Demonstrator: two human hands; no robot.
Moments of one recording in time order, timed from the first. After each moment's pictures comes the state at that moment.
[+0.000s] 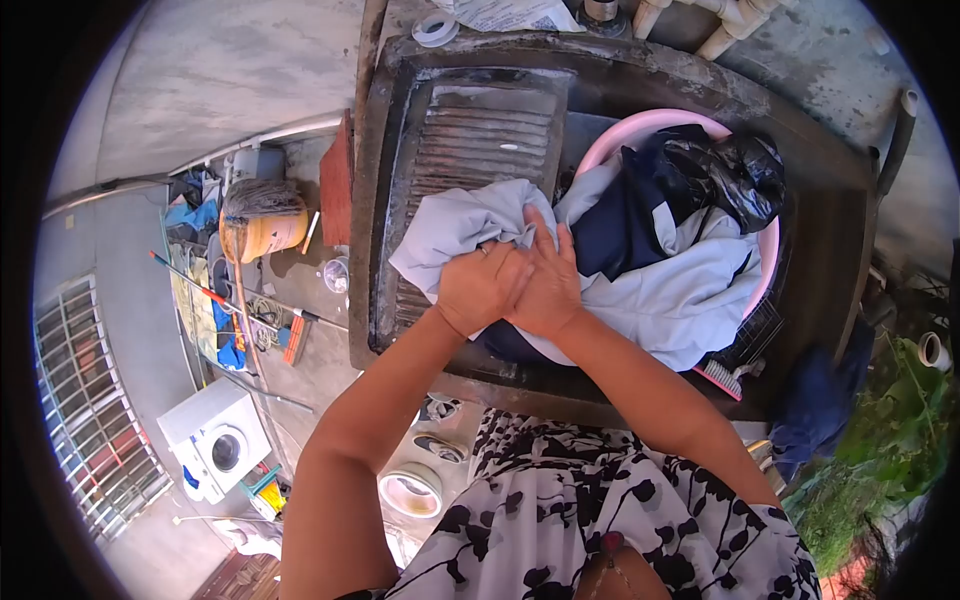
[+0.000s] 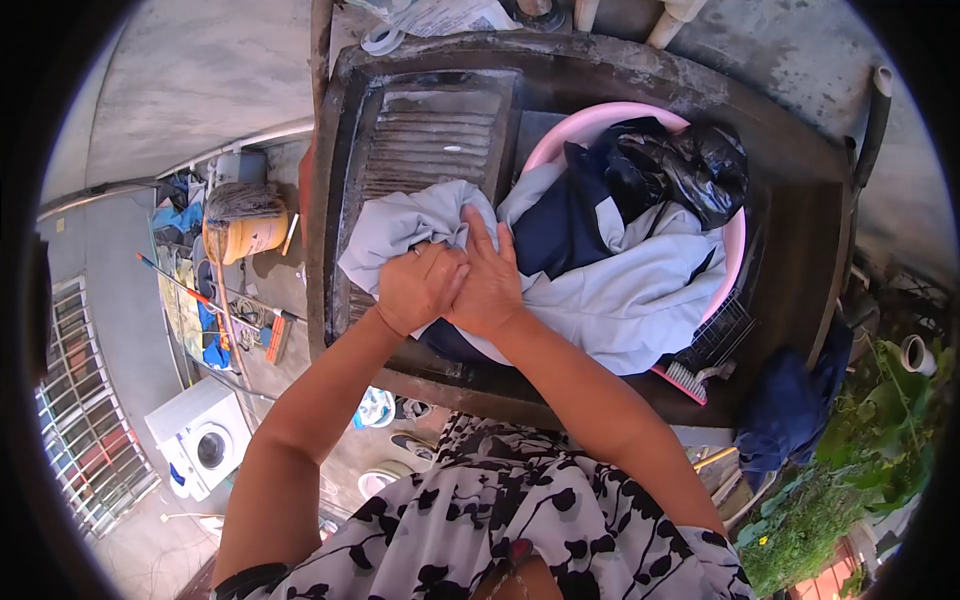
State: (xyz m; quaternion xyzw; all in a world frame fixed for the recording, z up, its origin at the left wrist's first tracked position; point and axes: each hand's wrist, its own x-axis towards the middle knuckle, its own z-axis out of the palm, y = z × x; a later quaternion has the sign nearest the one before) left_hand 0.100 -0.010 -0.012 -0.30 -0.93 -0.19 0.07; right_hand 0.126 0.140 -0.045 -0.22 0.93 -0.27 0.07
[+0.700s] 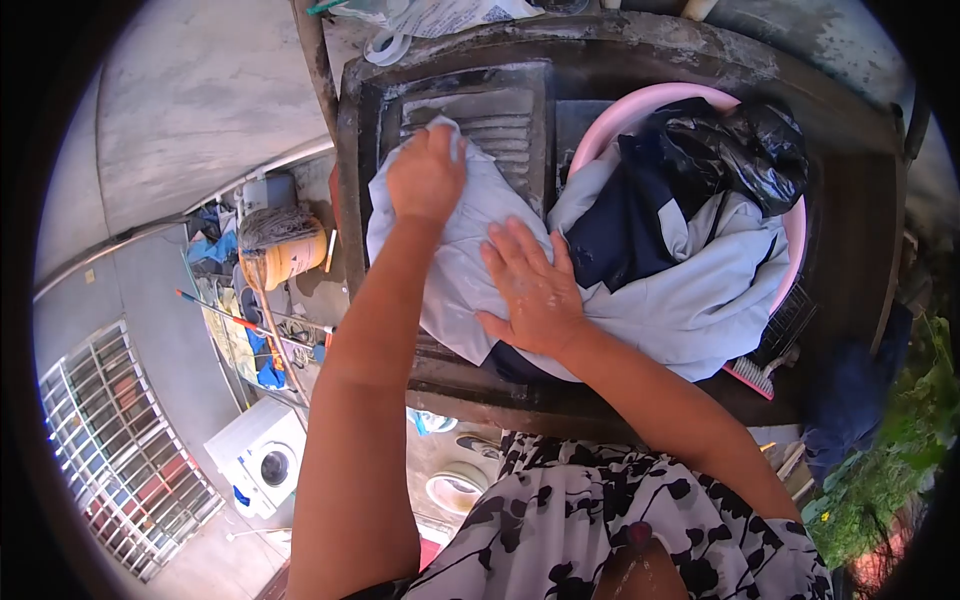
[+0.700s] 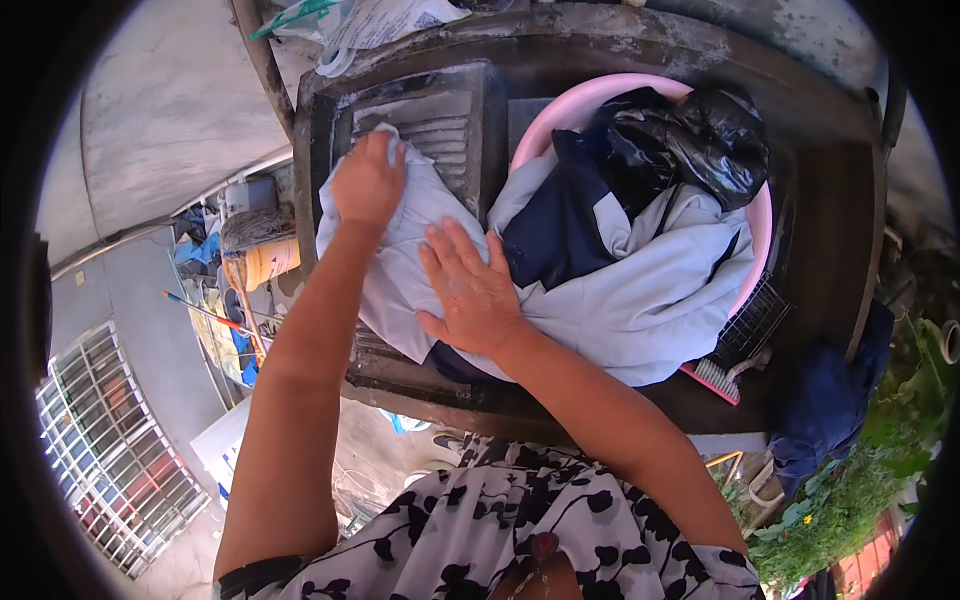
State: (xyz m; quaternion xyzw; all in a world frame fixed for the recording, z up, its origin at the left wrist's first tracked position) left_hand -0.037 -0.024 -0.057 -0.14 -0.98 -0.01 0.17; right_hand 0.117 0.139 -0.047 -0.21 0.91 -0.35 0.06
